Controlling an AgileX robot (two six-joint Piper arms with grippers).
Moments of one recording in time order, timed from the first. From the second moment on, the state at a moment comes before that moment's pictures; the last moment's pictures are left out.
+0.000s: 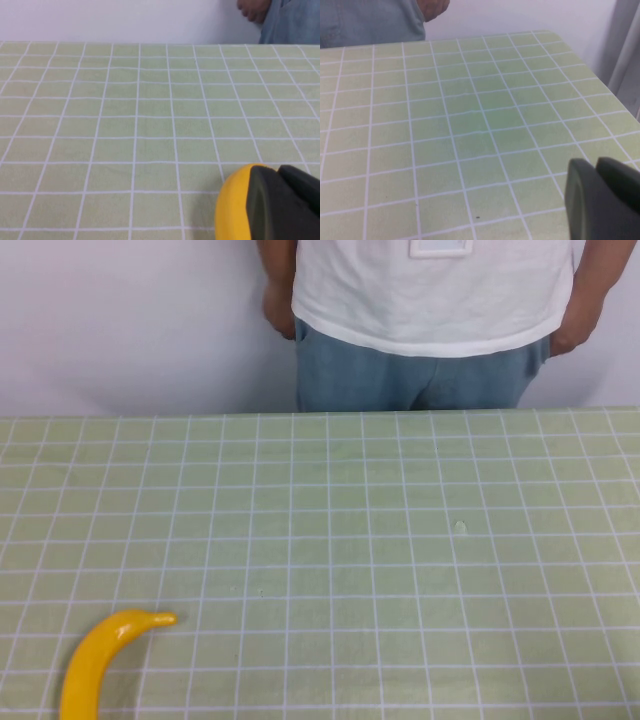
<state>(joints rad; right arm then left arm) -0.10 -0.03 0.03 -0.30 0.33 0.31 -0.12 -0.01 0.02 0.10 0.37 -0.06</state>
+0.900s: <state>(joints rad) -0.10 -0.03 0.03 -0.30 0.33 0.31 -0.12 0.00 -0.15 -0.15 -0.20 -0.11</state>
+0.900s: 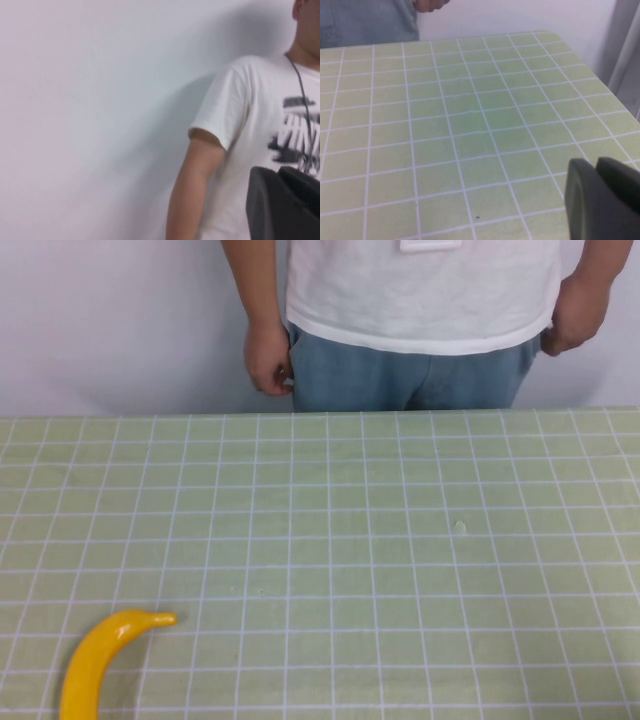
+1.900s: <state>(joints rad) -0.10 -0.03 0.03 -0.30 0.33 0.31 -0.12 0.74 -0.99 0.13 1.05 -0.19</state>
